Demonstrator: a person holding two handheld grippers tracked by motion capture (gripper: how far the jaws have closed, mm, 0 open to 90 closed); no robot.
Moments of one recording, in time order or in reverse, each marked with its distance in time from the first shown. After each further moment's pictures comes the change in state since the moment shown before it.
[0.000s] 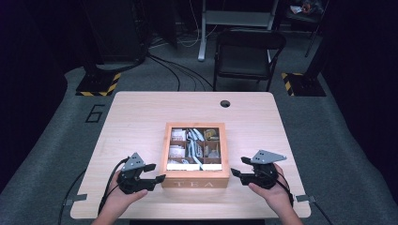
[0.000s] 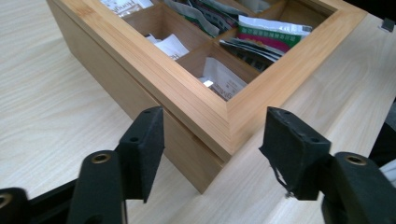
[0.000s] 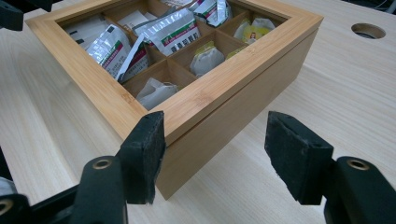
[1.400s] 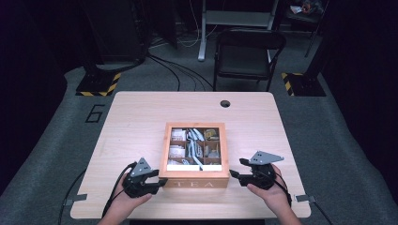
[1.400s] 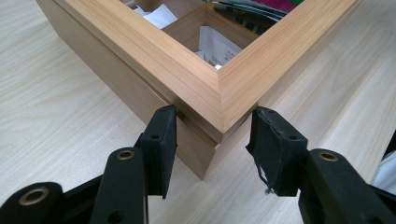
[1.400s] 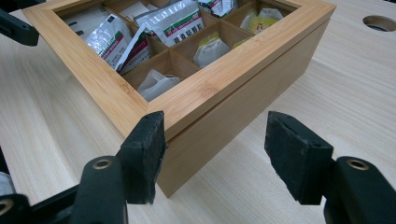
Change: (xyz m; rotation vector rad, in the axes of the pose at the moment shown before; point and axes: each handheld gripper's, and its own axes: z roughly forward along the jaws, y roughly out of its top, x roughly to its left) left arm -0.010 -0.009 0.014 0.064 0.038 0.057; right arm -0.001 -0.006 0.008 0.009 0.020 -0.002
